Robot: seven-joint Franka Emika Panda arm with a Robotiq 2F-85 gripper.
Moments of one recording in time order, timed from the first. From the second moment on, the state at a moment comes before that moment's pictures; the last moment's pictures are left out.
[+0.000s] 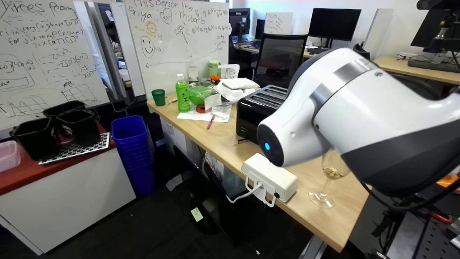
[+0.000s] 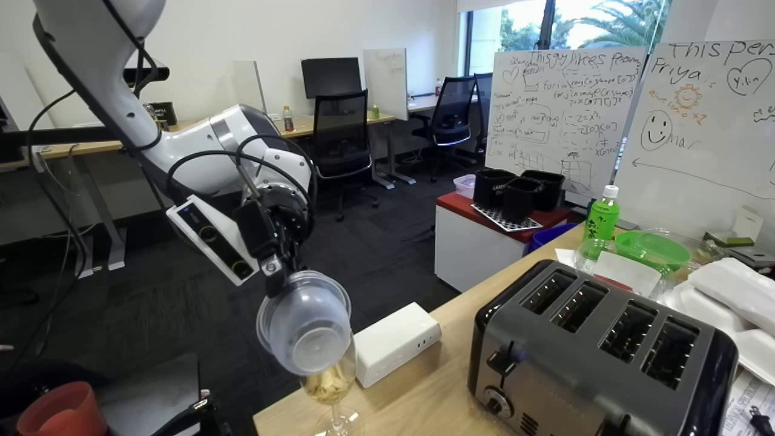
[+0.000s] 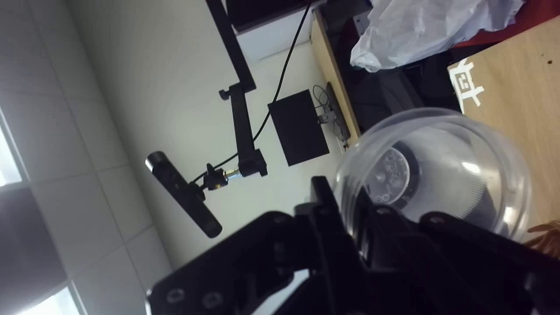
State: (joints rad) arm 0.33 0.27 0.31 -2.32 -0.87 1.16 1.58
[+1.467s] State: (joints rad) arm 0.25 0.01 0.23 -2.52 -0.83 1.55 1.71
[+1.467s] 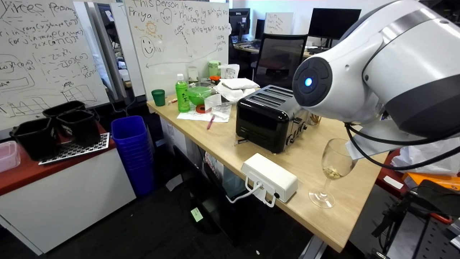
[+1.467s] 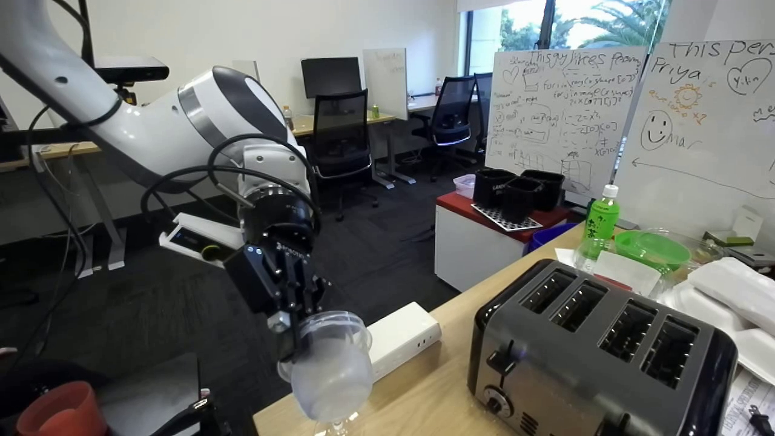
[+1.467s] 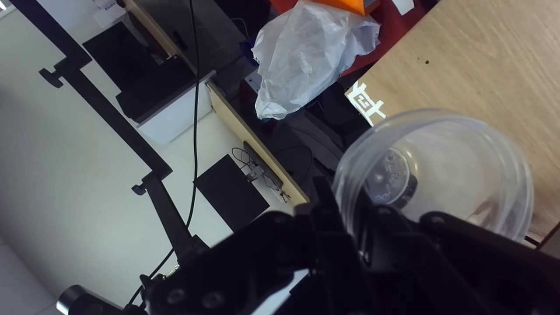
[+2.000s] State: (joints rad) arm 0.16 0.00 0.12 -2.51 -0.76 1.79 1.71
